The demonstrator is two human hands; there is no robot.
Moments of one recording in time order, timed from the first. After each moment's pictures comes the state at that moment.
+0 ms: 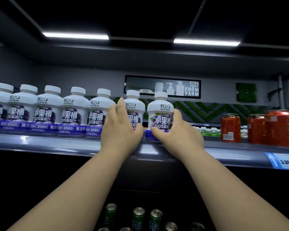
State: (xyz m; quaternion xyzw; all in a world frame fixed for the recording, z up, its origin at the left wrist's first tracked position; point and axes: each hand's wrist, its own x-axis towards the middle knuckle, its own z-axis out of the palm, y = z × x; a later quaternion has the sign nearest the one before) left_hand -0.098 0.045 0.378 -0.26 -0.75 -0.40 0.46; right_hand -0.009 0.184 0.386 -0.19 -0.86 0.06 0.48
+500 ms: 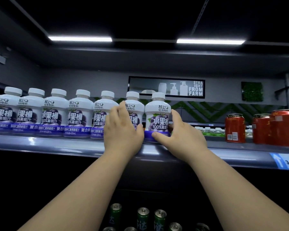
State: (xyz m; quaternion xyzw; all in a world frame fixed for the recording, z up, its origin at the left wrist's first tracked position) left_hand -0.096 0.045 0.375 -0.23 -0.75 -0.38 0.49; right_hand -0.009 0.192 0.384 -0.14 -0.88 0.02 0.45
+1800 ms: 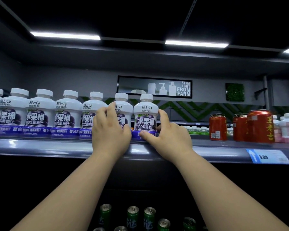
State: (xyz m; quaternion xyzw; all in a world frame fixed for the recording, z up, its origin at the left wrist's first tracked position) left_hand -0.095 0.041 0.375 -0.25 -0.74 -0.41 0.47; right_hand -0.009 0.193 0.381 -0.15 -0.87 -0.02 0.47
